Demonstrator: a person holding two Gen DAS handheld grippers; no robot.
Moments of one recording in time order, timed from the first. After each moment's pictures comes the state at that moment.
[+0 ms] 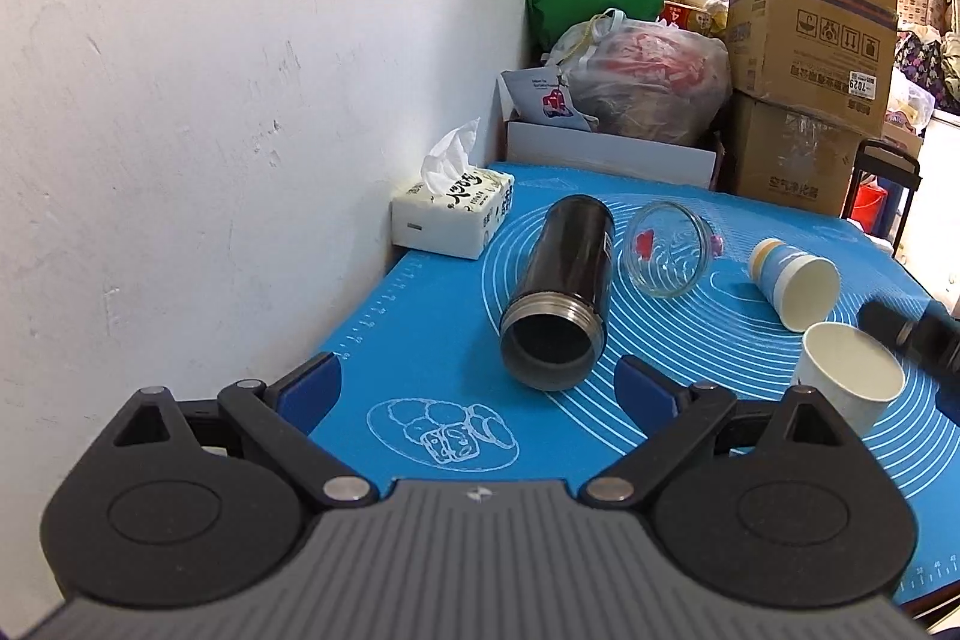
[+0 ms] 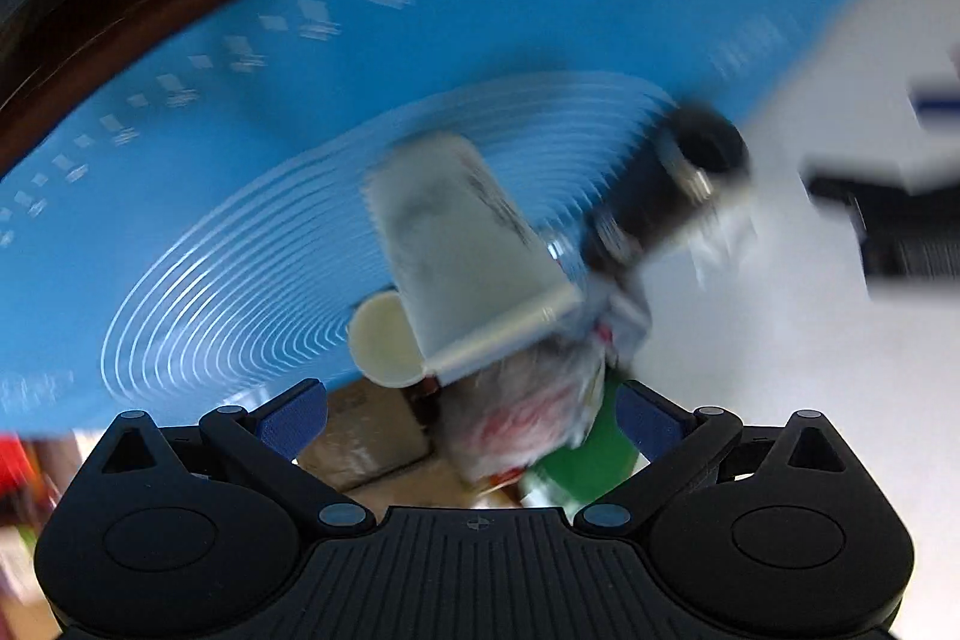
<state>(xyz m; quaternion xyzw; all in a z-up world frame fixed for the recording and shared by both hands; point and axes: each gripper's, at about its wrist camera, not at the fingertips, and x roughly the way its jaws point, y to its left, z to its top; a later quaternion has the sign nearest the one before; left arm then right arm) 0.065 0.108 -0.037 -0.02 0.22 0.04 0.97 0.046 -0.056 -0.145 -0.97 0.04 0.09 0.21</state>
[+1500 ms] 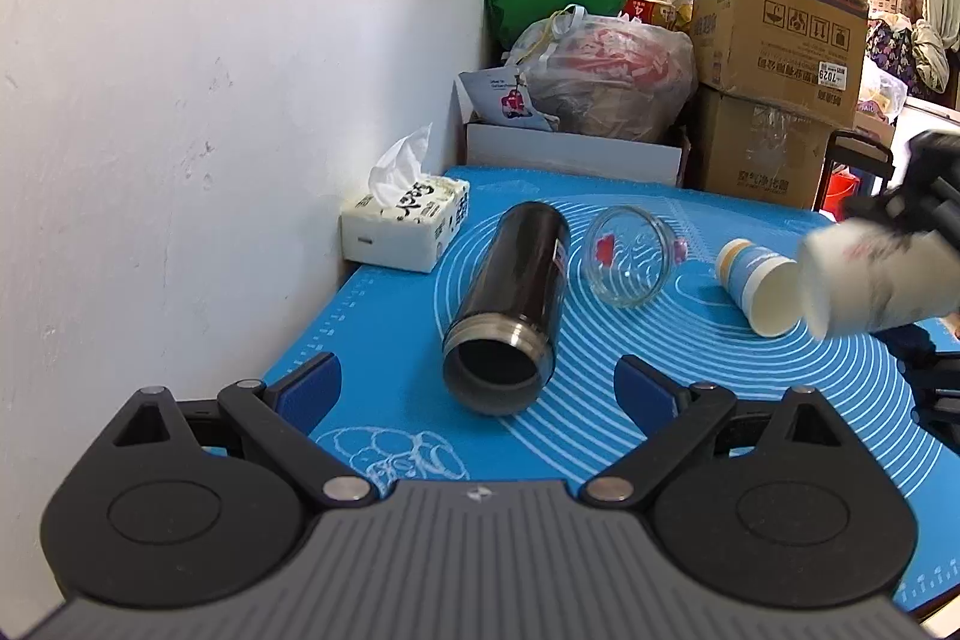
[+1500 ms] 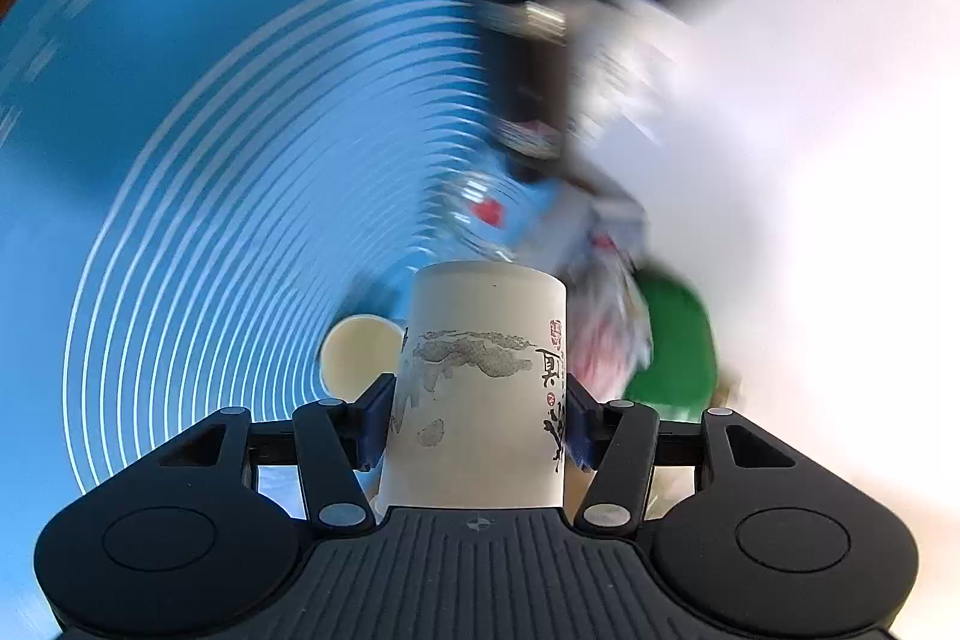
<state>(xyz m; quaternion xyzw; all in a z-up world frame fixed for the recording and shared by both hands) 0.084 0.088 -0.030 -0.01 0.22 0.01 0.97 0.086 -0.037 -0.088 -0.83 0.10 0.07 0.54</state>
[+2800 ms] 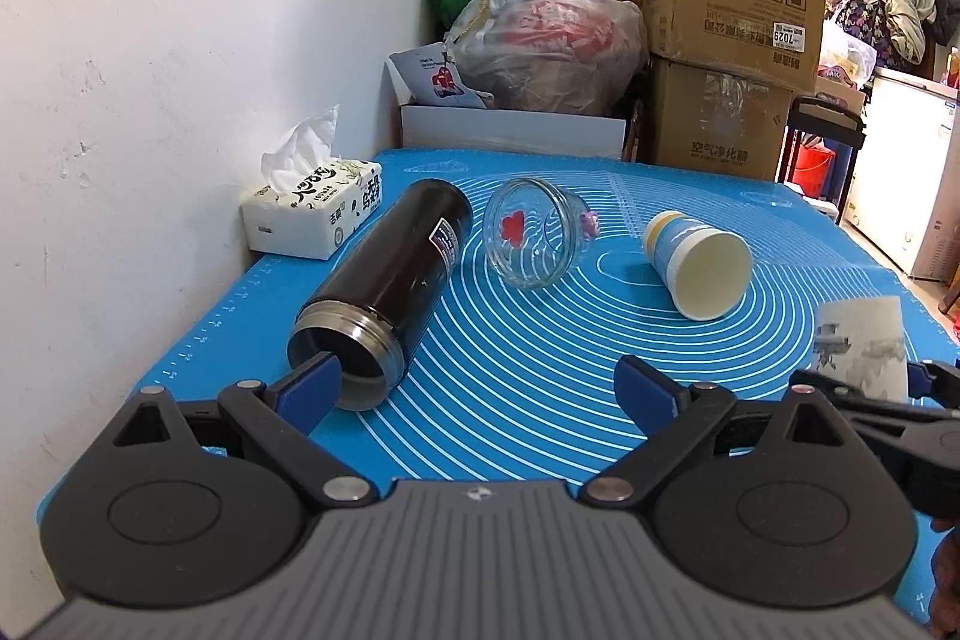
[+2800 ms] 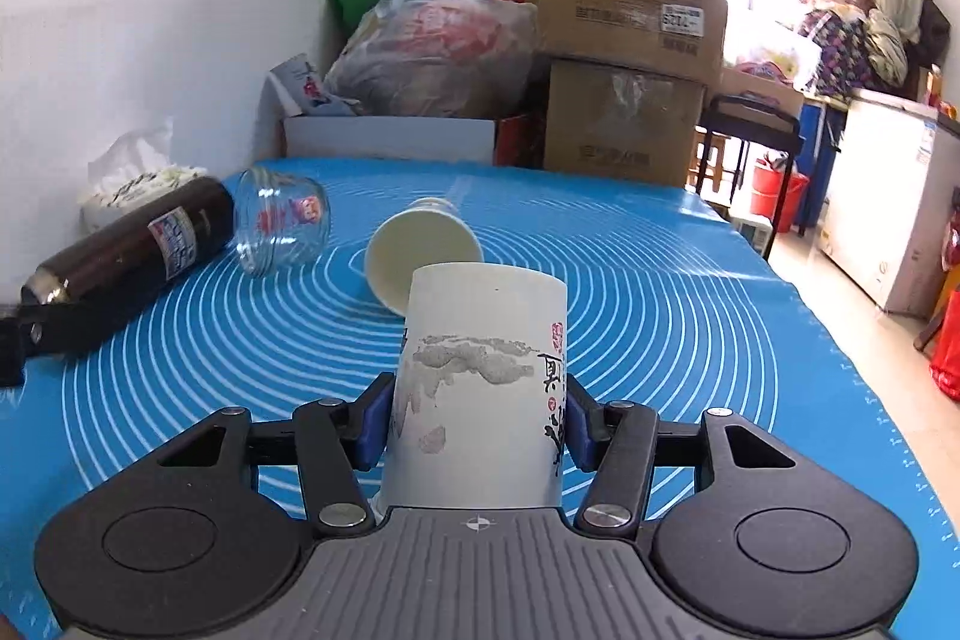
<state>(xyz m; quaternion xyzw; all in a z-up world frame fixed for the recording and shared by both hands) 0.101 0.018 -0.046 0.00 0.24 -0.01 0.97 0.117 -0.185 -0.077 -0.02 0.24 -0.01 0.97</state>
